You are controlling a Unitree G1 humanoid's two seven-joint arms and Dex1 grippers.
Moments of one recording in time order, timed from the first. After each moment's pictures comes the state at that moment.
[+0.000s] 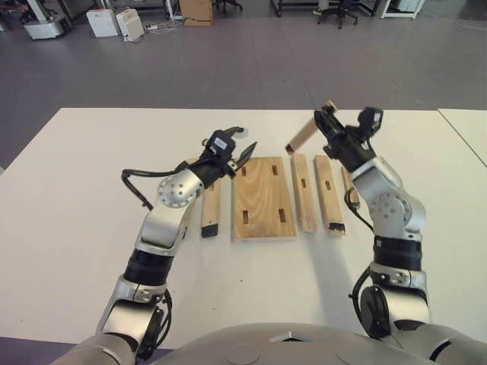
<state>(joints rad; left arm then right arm) -0.27 0.27 -0.11 -0.16 -0.07 0.24 -0.42 -0.31 -0.14 -0.25 -0.06 0.66 0.54 0.29</state>
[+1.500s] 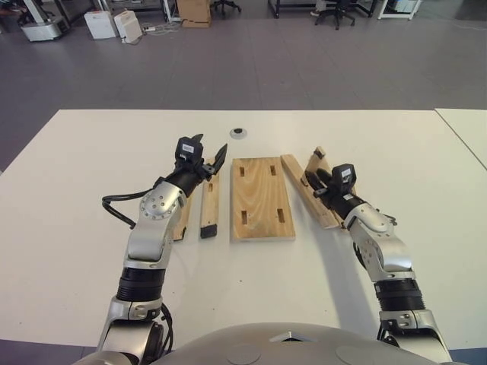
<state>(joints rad) -0.20 0.22 -0.02 -0.18 -0.11 0.28 -0.32 -0.13 -0.25 0.00 -0.01 0.29 0.30 0.38</state>
